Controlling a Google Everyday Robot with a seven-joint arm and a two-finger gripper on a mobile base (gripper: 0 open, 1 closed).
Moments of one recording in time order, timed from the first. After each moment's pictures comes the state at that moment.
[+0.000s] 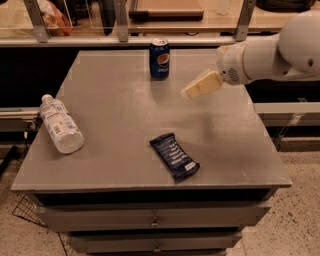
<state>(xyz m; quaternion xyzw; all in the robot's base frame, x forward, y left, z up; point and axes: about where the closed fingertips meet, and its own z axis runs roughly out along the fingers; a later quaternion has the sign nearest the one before) 0.642 -0.118 0.915 -0.43 0.76 0.12 0.47</state>
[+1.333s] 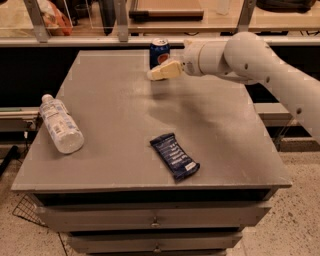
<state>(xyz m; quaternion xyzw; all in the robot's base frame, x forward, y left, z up) 0.755 -0.033 0.897 -0.39 0.70 0.18 0.56</state>
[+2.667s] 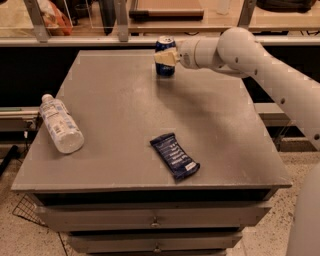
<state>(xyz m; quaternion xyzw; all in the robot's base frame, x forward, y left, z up) 0.798 -0.031 0.896 -0.34 0.73 0.20 0.56</state>
